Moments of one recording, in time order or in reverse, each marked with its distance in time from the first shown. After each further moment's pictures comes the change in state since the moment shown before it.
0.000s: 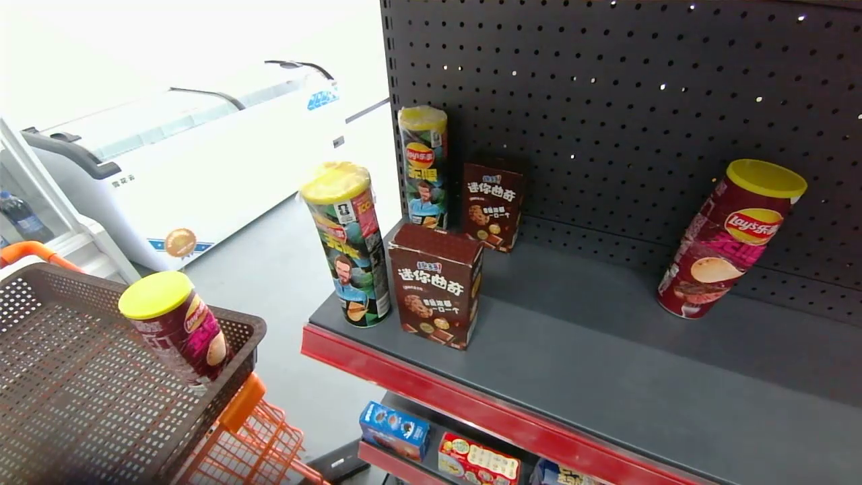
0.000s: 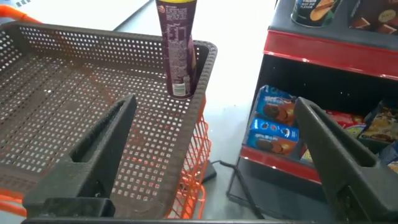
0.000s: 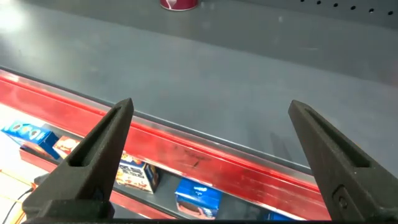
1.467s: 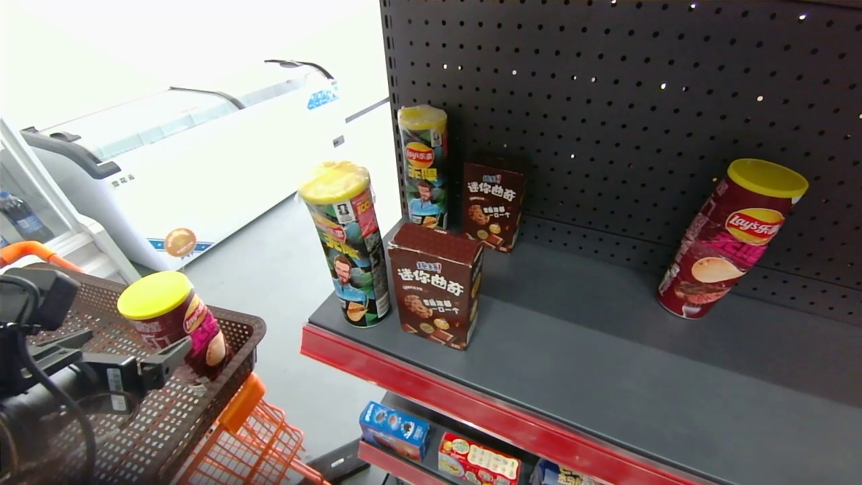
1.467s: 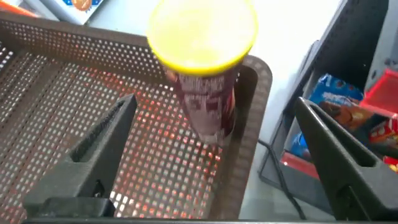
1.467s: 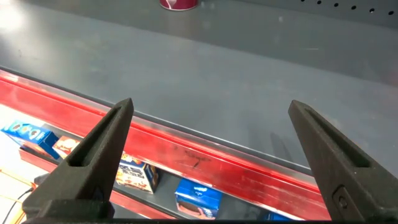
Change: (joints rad) left arm 0.064 1.168 -0.139 -0.748 0.092 0.078; right arm 0.000 0.000 0.000 0.000 0.000 0.000
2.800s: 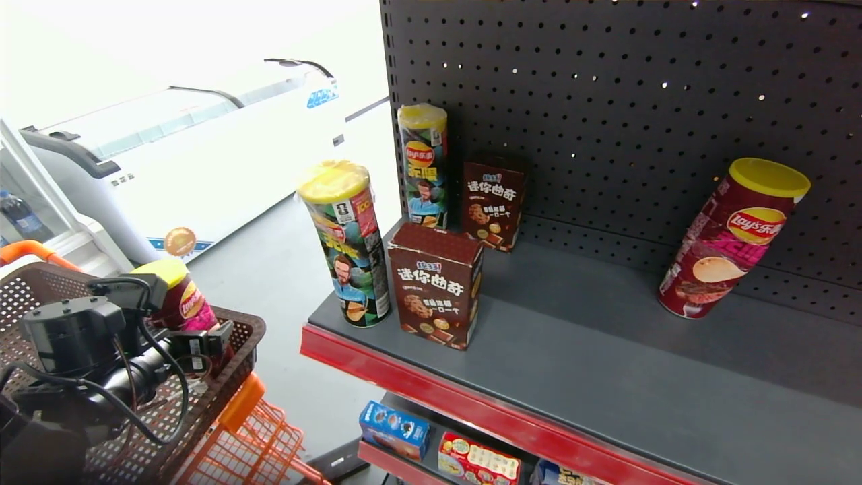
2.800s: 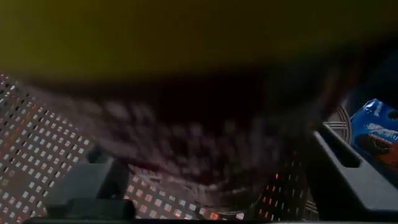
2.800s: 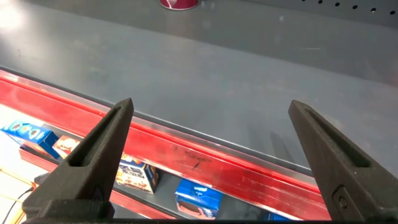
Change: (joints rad) left arm 0.067 0.583 -0.032 -0.564 0.008 -0.028; right arm 0.000 0.000 0.000 0.000 0.000 0.000
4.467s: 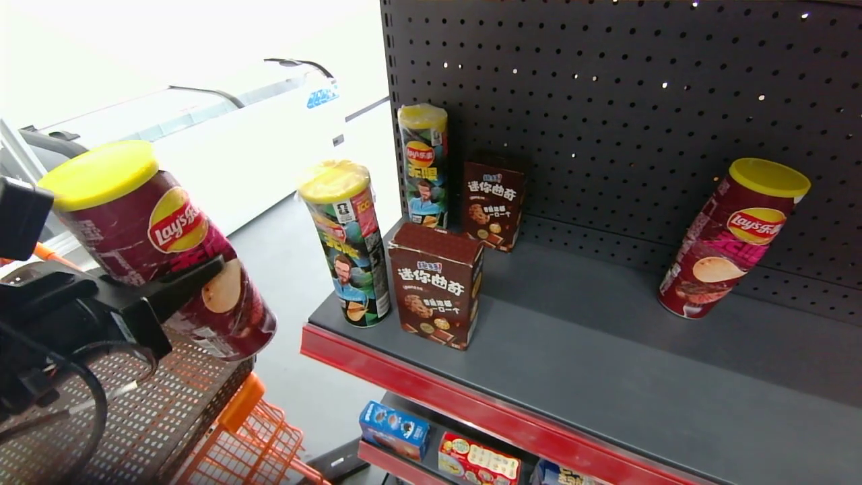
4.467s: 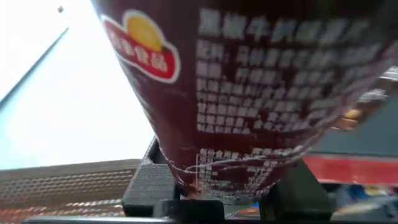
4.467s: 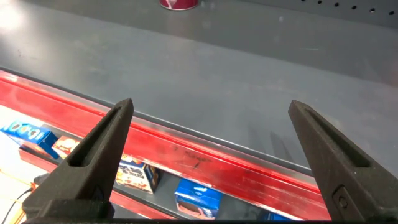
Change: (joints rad) left arm -0.310 -0.691 -0.110 0.504 -0.262 -0.026; right arm -0.001 0.000 0.000 0.000 0.000 0.000
